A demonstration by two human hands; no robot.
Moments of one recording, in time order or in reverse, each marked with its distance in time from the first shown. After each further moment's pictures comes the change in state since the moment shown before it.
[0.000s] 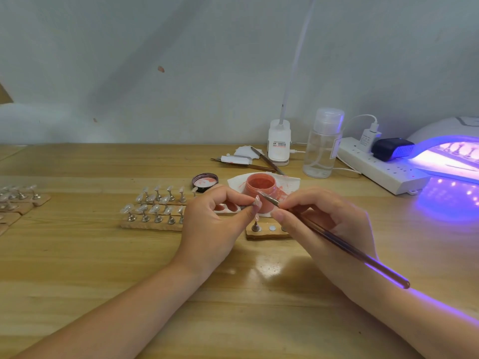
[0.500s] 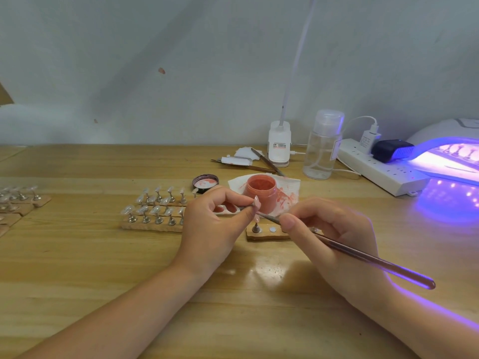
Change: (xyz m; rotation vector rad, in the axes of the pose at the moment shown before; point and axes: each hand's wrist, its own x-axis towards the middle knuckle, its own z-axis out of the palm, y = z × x) left_hand 0.000 0.000 -0.001 0.000 0.026 -0.003; right_hand -0.004 -0.005 -0.002 -0.025 -0.029 -0.017
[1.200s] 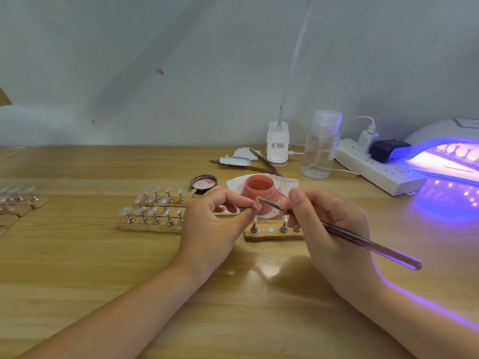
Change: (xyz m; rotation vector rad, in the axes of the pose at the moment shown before) left_hand 0.000 0.001 0.001 -0.013 -0.035 0.000; right_hand 0.005 0.001 0.007 -0.010 0.138 0.109
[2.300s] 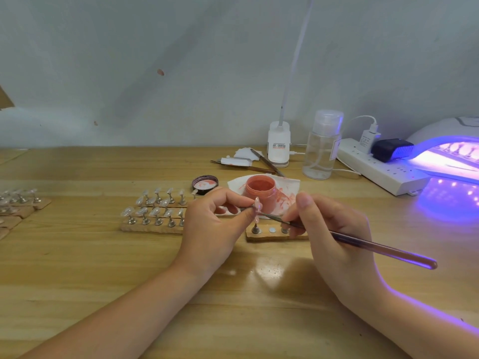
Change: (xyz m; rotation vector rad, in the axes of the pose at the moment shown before) left_hand 0.001 -0.003 0.000 -0.018 -0.004 -0.008; right_hand -0.006 0.000 0.000 0.120 -0.033 0.060
